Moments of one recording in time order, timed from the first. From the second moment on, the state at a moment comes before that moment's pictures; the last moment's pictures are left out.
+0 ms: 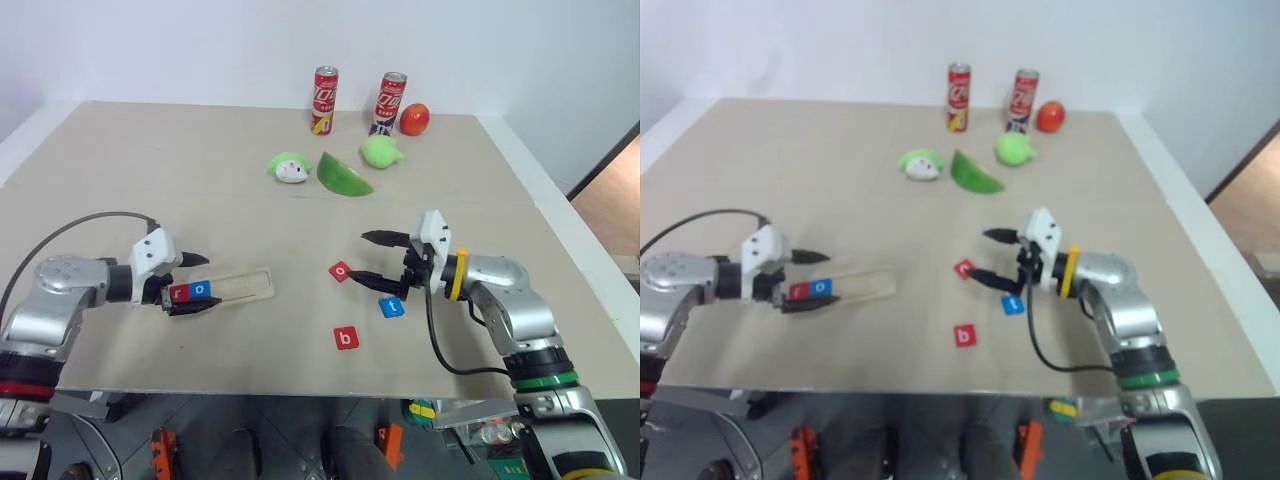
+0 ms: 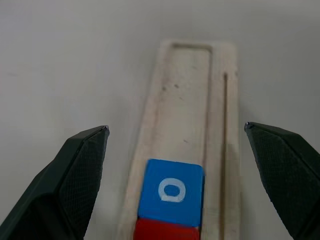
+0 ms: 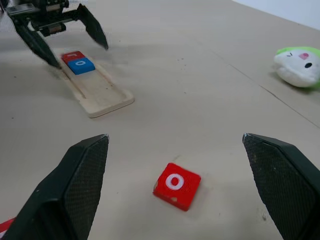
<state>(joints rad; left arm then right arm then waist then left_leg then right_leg) -0.47 0.83 -0.06 0.24 -0.26 0.17 -1.26 -0.56 -0.51 0.08 0.16 0.34 0.19 1.07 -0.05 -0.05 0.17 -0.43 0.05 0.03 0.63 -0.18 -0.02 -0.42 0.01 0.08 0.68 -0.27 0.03</state>
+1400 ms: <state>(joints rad) -0.70 0.75 -0.20 0.65 -0.11 -0.03 -1.38 -0.60 -0.44 0.11 0.22 0.29 0.15 1.10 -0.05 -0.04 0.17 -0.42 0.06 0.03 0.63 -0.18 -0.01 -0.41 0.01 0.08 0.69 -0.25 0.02</state>
